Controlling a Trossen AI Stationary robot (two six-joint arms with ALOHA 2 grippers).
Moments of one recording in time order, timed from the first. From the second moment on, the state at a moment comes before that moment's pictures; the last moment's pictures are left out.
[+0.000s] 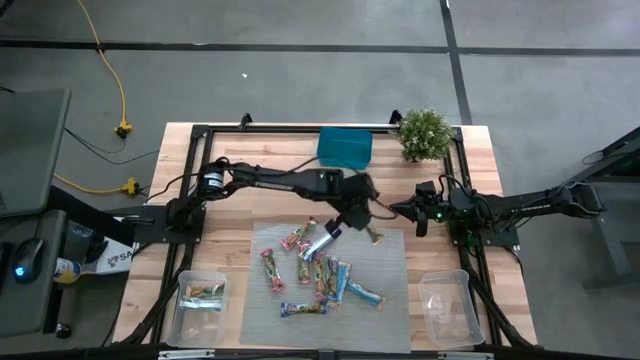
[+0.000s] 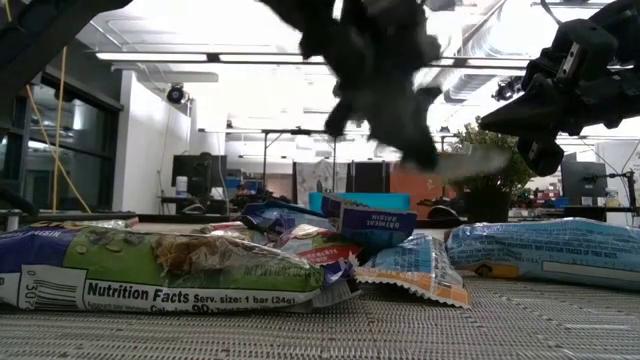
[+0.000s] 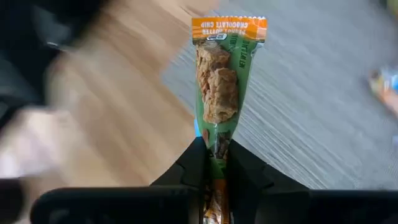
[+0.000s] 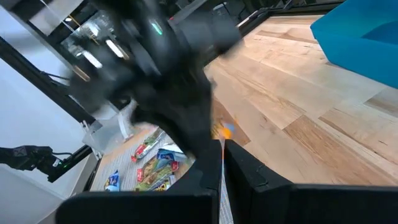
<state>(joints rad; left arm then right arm) 0.05 2.18 1.90 -0.60 0.20 0.90 0.01 0.47 0.01 0.32 0.12 0.65</state>
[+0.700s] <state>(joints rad) -0.04 1.96 2.31 -1.43 -0.08 0.21 0.01 0.47 0.01 0.32 0.12 0.65</state>
